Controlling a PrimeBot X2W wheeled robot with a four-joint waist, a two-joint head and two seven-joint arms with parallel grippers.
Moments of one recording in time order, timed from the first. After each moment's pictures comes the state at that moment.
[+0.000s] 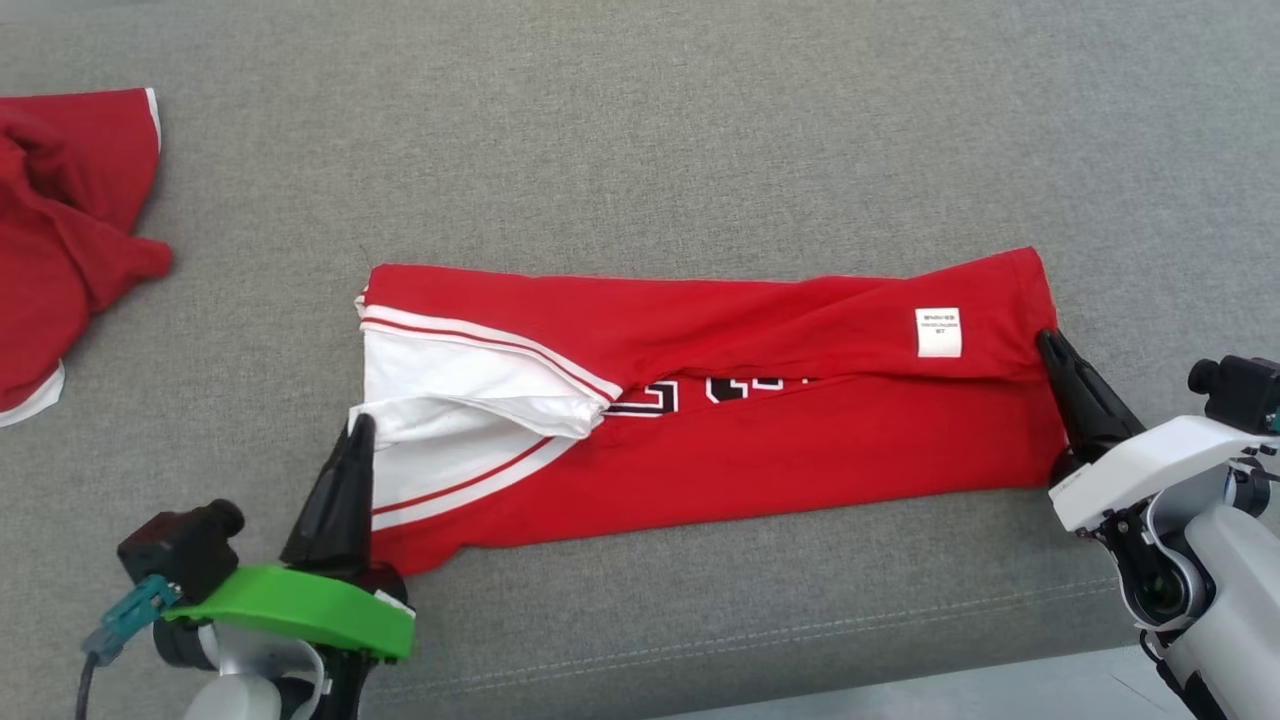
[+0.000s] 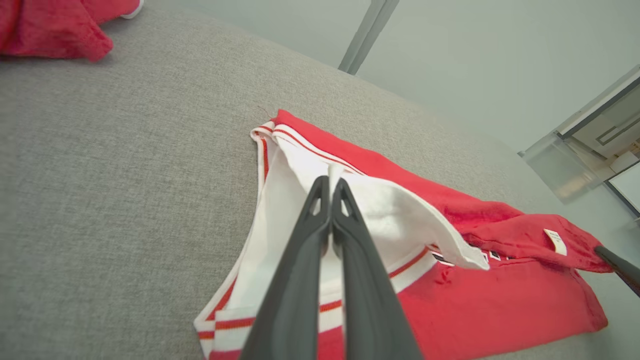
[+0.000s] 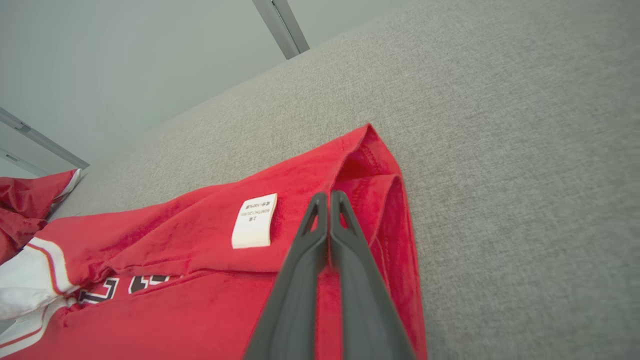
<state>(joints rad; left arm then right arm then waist) -0.04 0.11 -0.23 0.02 -0.67 -0.01 -0.14 -0.26 -0.40 0.42 0.41 0.87 0.11 -0.23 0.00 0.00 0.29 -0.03</state>
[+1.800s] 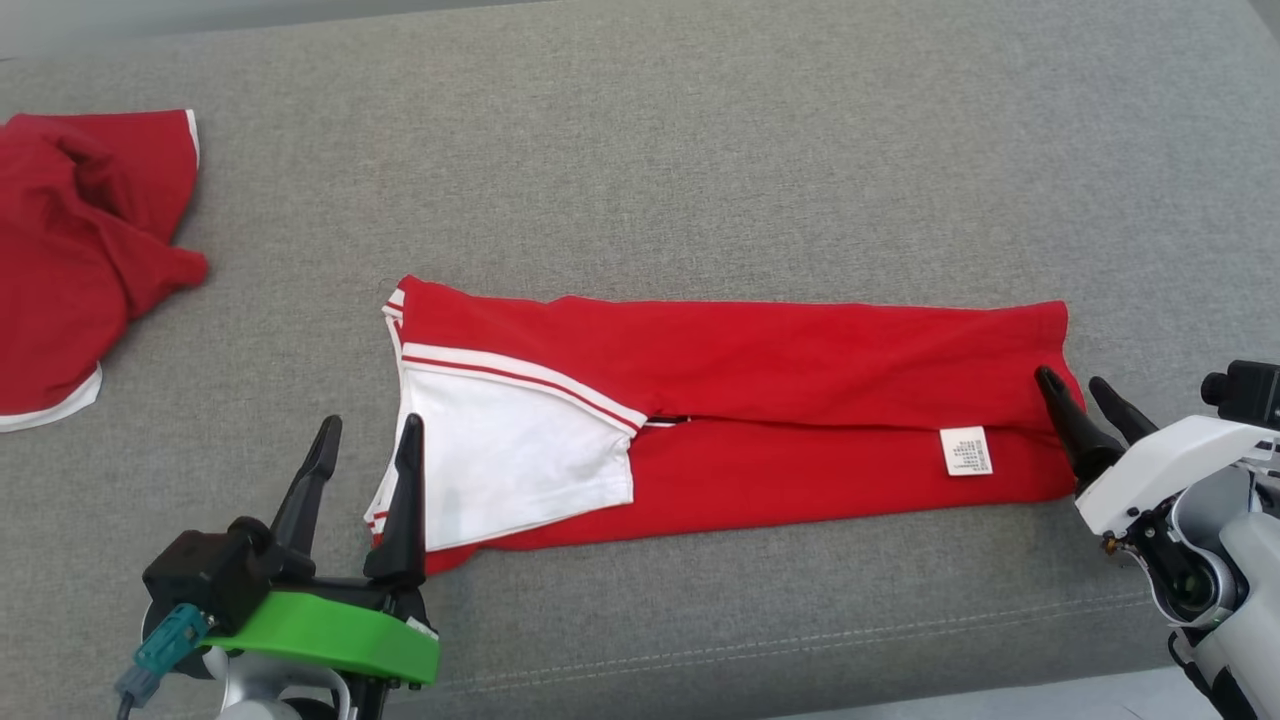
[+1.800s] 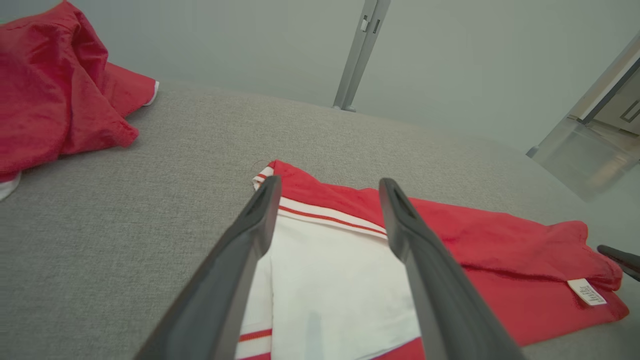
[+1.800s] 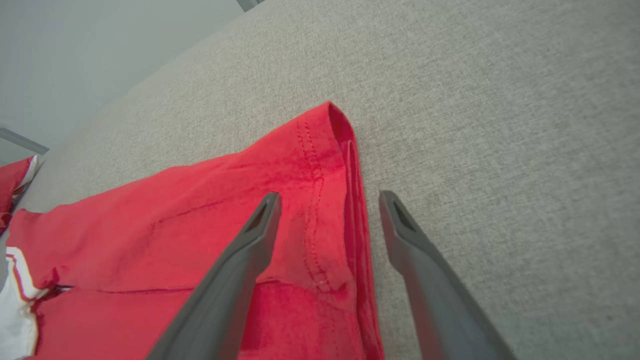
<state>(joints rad) 0.03 0.14 -0.27 -0.14 -0.52 0.08 -0.15 -0.26 -0.42 0.41 0.48 0.94 0.07 -0.06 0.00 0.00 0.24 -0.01</state>
